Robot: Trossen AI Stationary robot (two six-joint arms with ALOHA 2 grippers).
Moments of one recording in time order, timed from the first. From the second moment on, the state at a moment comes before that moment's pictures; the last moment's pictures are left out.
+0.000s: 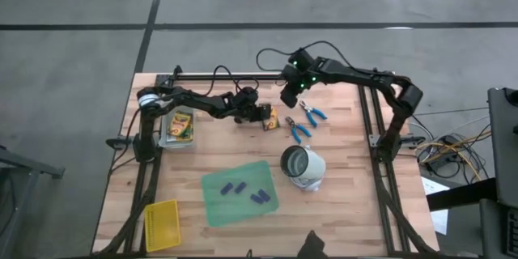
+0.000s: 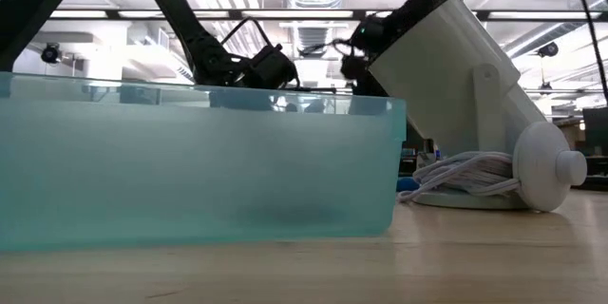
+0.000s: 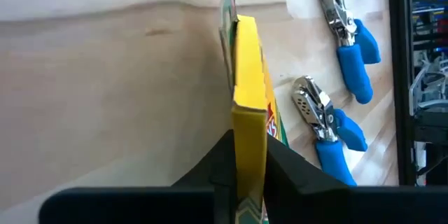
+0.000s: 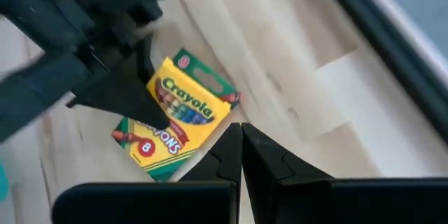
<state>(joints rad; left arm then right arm) 0.40 1.95 1.04 0.23 0.15 -1.09 -0.64 1.78 1.30 -0.48 -0.31 -0.02</state>
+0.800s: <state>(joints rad) 0.45 1.48 1.04 0.02 0.00 -0.65 -0.79 1.71 1.30 -0.47 -0.28 -0.07</state>
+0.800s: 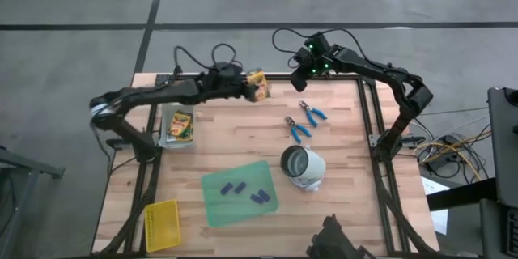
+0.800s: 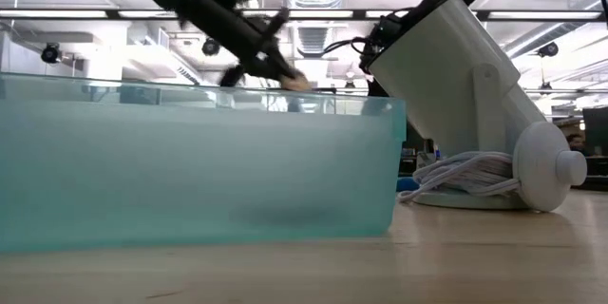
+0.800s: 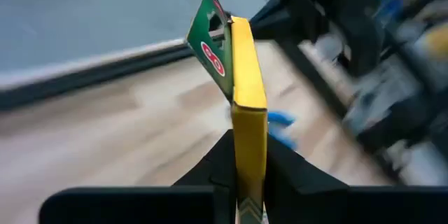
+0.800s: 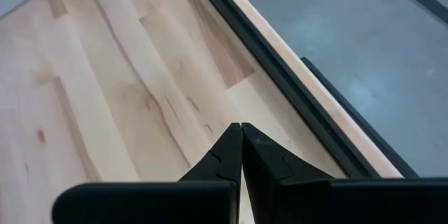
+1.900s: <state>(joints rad) 0.45 1.07 1.09 -1.45 -0.16 -0.88 -0.80 1.71 1.30 -0.43 -0.23 -0.09</state>
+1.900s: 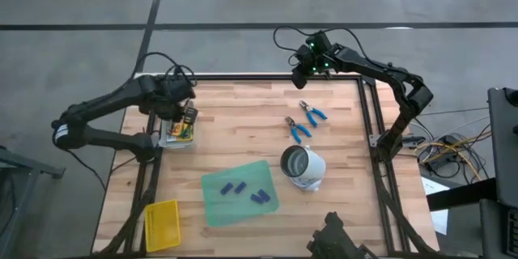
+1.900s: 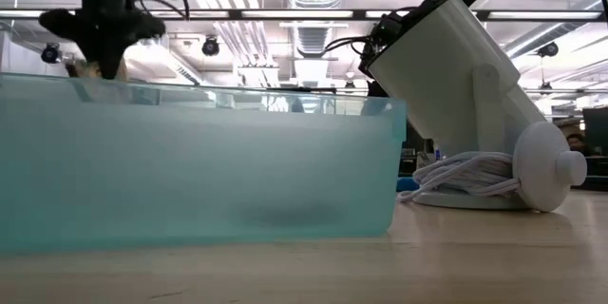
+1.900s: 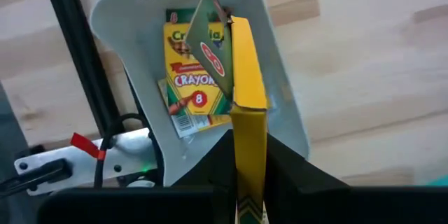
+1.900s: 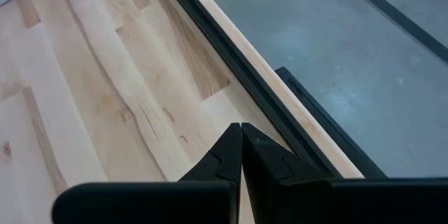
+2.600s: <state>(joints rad) 0.46 1.20 0.79 -1.20 -0.13 -1.00 -0.80 1.80 1.30 -0.44 -0.24 -0.09</state>
